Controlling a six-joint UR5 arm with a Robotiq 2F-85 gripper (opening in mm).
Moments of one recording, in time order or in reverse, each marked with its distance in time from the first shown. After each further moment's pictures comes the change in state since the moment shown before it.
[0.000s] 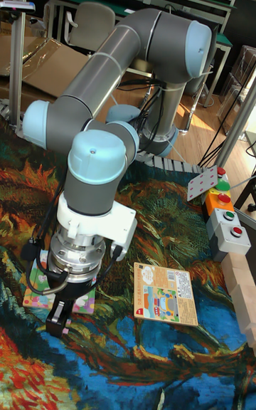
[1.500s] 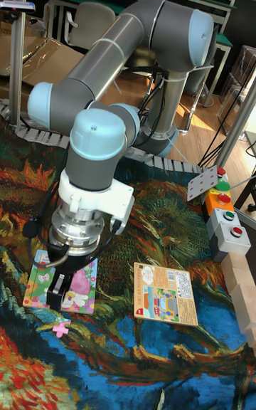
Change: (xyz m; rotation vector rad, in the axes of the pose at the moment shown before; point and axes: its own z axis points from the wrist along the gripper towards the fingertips) arm 0.023 0.037 -0.016 -0.017 0.027 -0.035
